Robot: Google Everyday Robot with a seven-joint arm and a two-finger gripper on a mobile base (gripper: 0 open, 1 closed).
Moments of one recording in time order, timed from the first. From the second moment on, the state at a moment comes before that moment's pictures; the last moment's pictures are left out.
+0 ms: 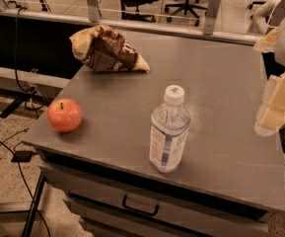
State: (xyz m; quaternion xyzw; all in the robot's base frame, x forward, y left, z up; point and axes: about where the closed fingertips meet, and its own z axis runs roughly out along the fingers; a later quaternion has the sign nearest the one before) arm 0.438 -0.216 0.977 -0.60 0.78 -0.04 0.16
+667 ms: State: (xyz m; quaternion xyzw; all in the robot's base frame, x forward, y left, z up) arm 0.438 -0.213 0.979 -0.61 0.77 -0.03 0.17
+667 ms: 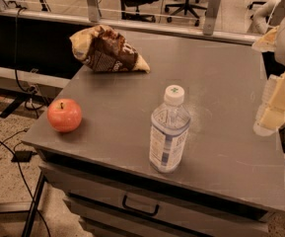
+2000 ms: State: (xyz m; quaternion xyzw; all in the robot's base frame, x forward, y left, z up) arm 0.418 -0.079 0.928 -0.68 0.61 0.30 0.25
